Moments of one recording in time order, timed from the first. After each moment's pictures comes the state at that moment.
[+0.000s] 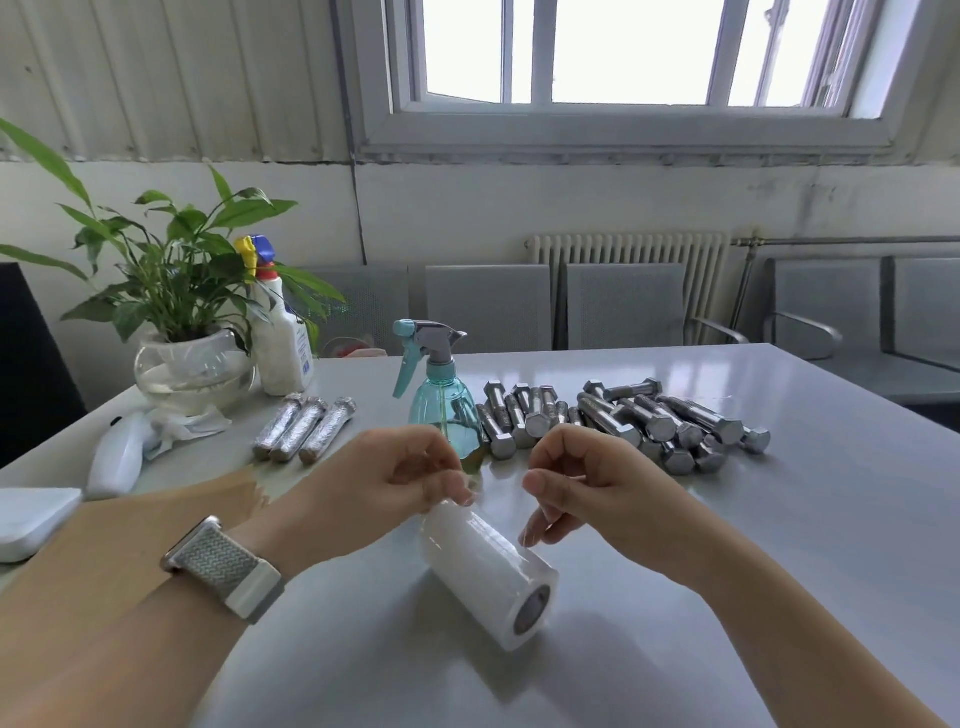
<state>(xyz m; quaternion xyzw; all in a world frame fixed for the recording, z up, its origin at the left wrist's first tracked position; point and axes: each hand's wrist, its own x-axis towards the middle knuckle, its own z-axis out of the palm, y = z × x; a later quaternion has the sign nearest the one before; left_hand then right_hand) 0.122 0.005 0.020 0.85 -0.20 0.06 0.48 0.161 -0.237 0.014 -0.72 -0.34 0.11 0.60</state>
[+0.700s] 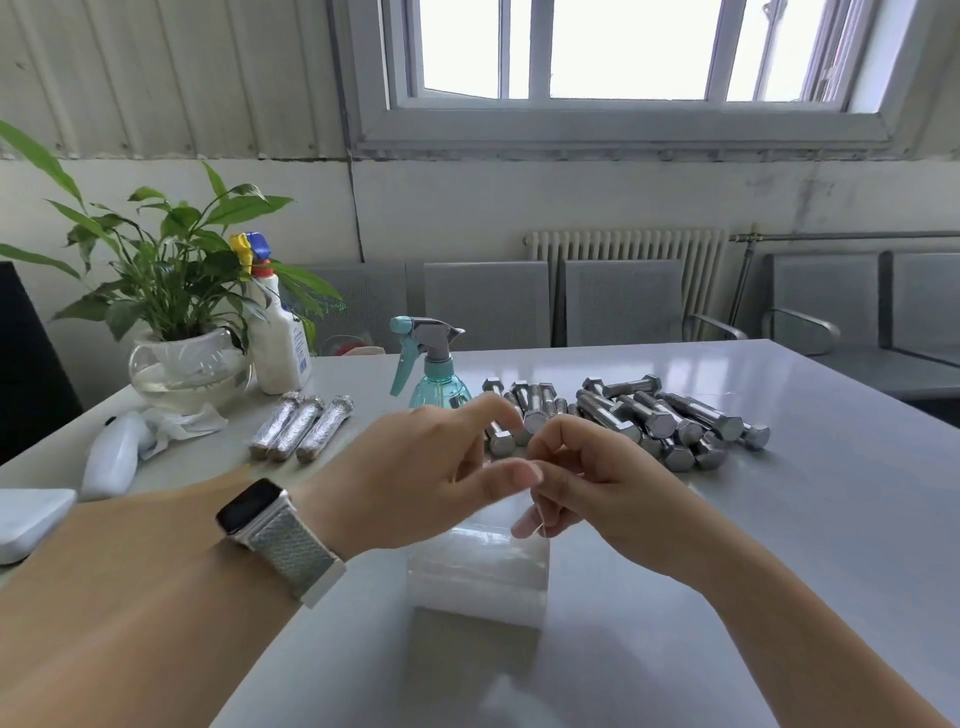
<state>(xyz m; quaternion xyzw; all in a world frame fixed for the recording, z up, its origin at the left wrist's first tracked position) 0.122 -0.027 0.049 0.93 -0.28 0.19 0.15 0.156 -0.235 0.018 -0.72 -0.34 0.10 0.60</state>
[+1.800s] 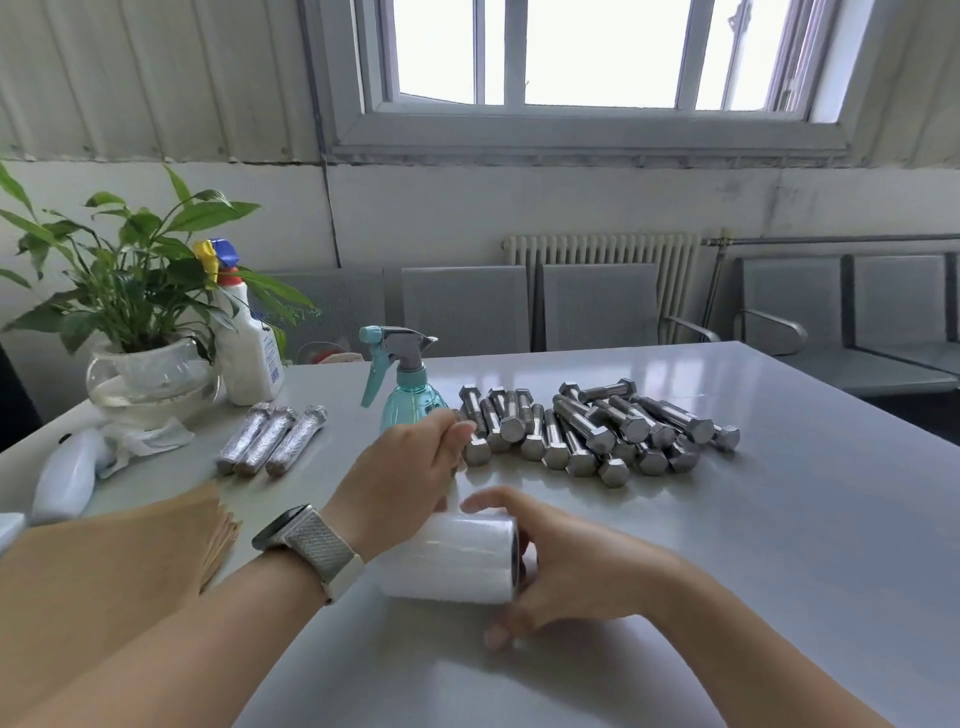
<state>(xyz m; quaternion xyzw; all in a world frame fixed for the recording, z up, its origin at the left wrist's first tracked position) 0.164 -0.036 0.007 0.92 -0.15 0.25 0.28 0.166 -0.236 -0.015 -0.85 -0.34 0.19 0.35</state>
